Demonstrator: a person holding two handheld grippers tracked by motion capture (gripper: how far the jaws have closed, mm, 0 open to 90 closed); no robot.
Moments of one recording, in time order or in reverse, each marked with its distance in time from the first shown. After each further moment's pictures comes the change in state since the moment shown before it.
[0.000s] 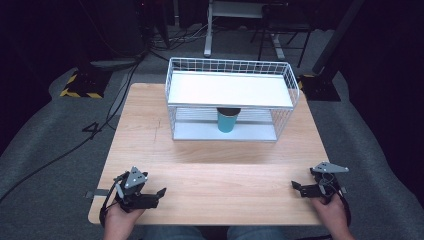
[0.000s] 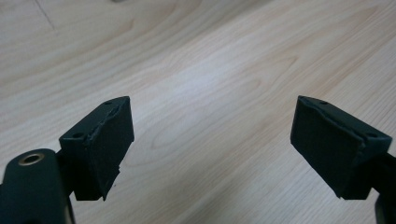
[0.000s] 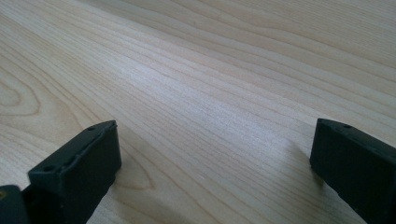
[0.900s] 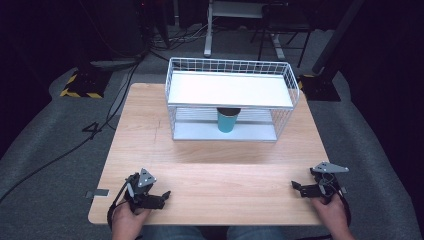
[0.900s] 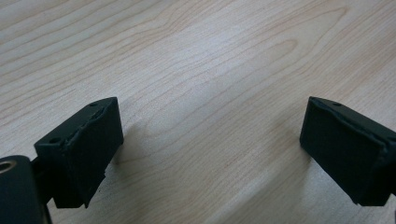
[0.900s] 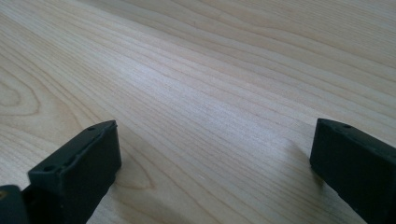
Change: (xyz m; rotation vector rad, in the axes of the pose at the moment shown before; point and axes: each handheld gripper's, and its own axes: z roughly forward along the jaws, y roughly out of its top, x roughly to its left) left arm -0.001 -0.008 0.036 0.073 0.026 0.019; right arm 0.000 0.000 0.000 0.000 0.000 0.000
